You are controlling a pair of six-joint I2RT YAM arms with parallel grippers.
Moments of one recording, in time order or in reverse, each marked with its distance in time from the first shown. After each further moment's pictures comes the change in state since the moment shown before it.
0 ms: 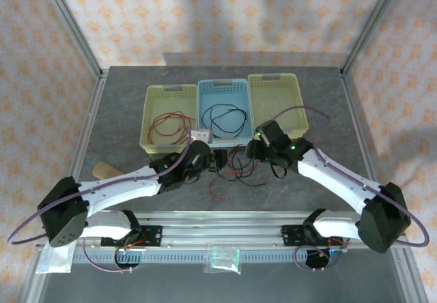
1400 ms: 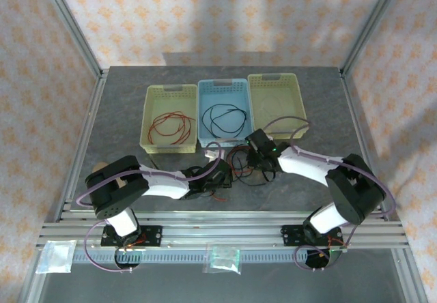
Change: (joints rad) left arm -0.077 0.389 -0.061 0.298 0.078 -0.185; right arm 0.002 0.256 -0.107 0.246 -0.010 0.024
